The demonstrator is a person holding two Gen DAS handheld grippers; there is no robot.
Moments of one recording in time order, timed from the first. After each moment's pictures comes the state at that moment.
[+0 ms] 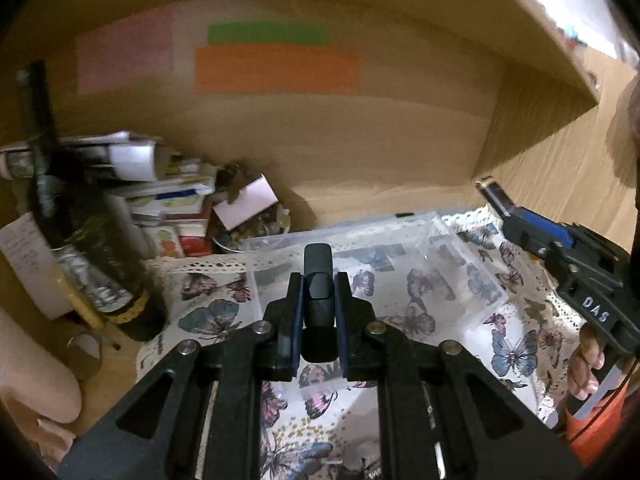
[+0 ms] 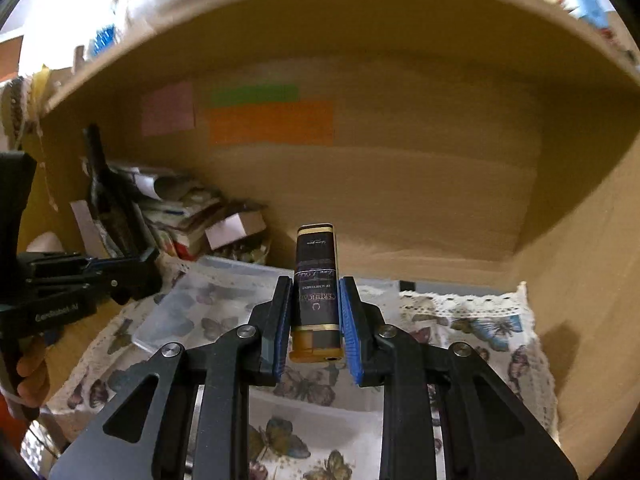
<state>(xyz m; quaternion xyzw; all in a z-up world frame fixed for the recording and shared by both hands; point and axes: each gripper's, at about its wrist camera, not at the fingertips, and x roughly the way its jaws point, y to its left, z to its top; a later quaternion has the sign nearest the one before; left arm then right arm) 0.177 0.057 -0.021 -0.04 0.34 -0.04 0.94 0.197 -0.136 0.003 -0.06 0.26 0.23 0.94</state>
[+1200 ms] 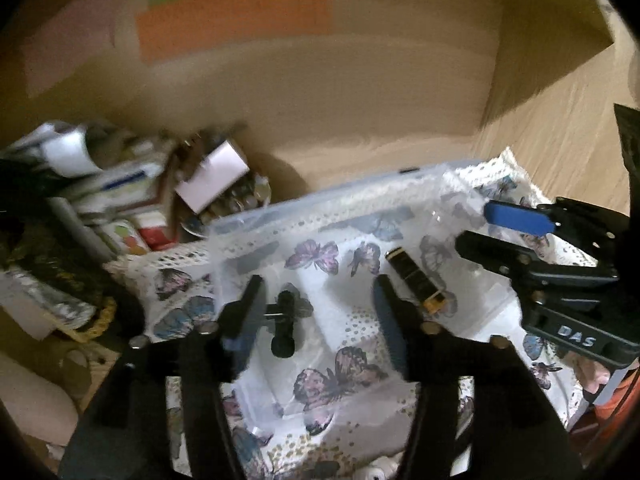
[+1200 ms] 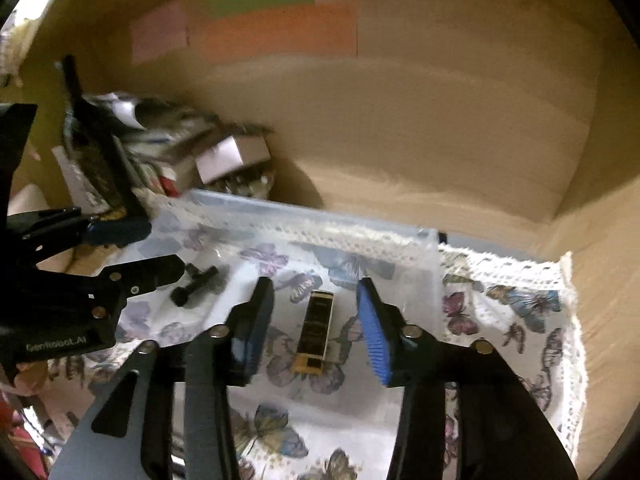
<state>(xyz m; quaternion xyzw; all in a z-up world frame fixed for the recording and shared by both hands) 0.206 0.035 -0.045 0.02 0.38 -0.05 0.92 0.227 -0.119 -0.029 -0.10 0.35 0.25 0.90</state>
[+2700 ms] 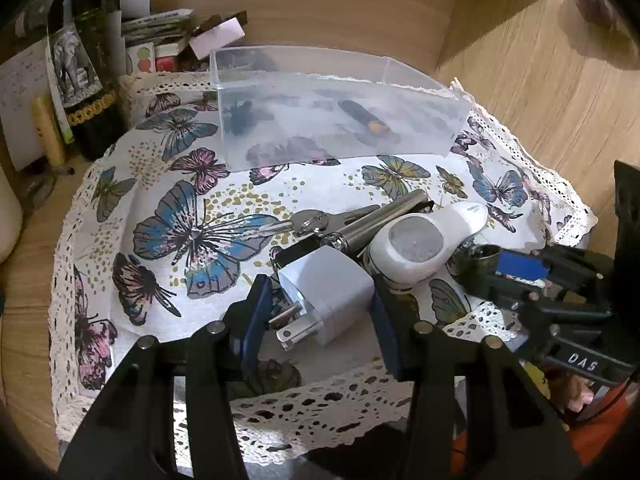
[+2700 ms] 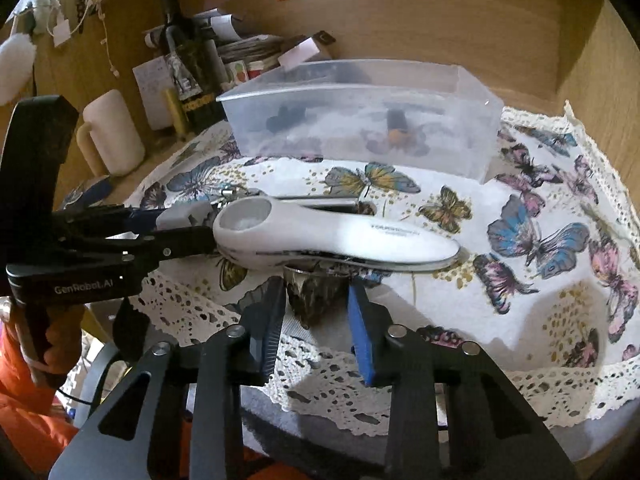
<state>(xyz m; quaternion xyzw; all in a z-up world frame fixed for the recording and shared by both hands) 0.052 0.030 -0.143 -0.05 0.41 -0.09 0.91 0.060 -0.146 -0.110 -0.06 0.40 0.28 0.87</state>
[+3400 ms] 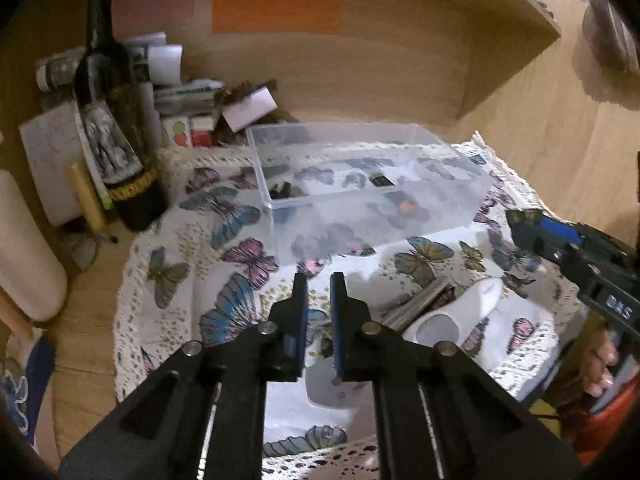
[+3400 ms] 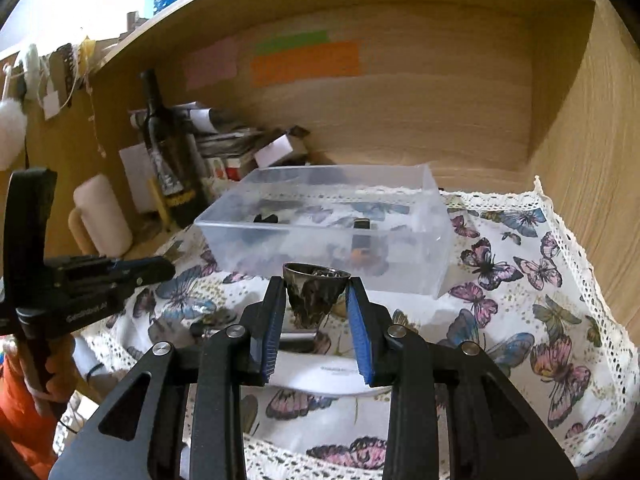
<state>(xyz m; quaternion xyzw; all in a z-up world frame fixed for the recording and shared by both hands) 0.070 0.055 -0.090 -0.05 0.36 -0.06 0.93 0.094 -0.155 -0.047 -0.03 0.31 0.25 0.92</state>
